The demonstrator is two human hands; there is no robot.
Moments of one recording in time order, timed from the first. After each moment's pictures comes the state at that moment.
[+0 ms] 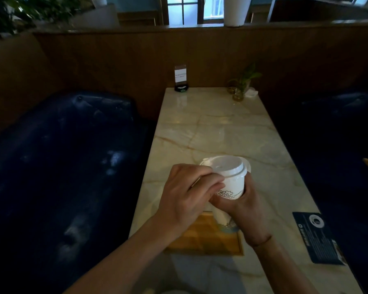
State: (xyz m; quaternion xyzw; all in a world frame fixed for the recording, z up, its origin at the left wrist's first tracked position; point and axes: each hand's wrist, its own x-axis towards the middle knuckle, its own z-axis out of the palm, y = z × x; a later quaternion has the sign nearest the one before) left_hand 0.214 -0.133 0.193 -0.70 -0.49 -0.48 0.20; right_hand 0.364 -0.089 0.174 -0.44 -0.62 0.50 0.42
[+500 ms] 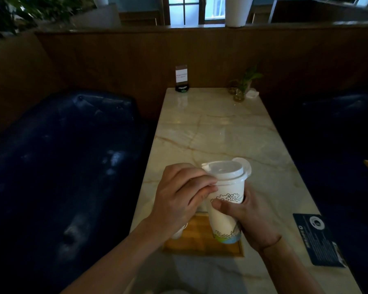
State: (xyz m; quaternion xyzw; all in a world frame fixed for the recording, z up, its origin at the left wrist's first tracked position) left_hand 0.198 -0.134 0.185 -0.71 -0.46 -0.51 0.17; right_hand 0.374 -0.083 0.165 -0.33 -0.54 0.68 0.36
